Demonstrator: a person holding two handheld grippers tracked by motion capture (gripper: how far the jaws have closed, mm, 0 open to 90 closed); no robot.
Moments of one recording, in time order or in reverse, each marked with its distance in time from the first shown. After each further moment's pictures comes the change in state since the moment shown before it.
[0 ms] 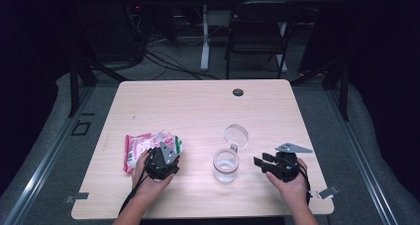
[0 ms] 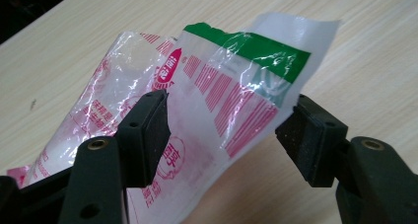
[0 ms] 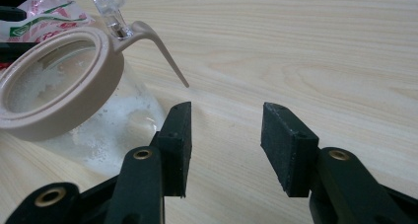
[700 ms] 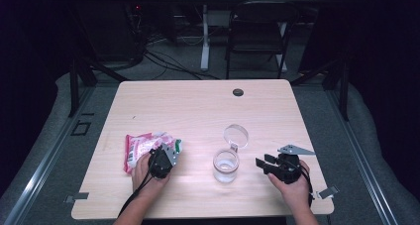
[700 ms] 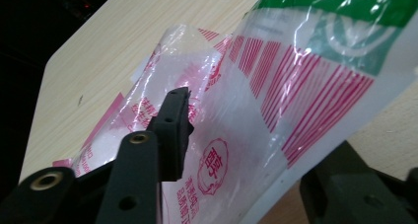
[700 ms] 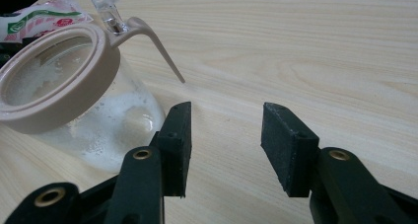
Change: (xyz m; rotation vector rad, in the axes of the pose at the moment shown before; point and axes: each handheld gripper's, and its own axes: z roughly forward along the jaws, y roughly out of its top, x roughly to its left) left arm -0.005 -0.013 0.024 0.021 0.190 0.072; right arm -0.002 -0.004 -0.005 -0.006 -0.008 0.007
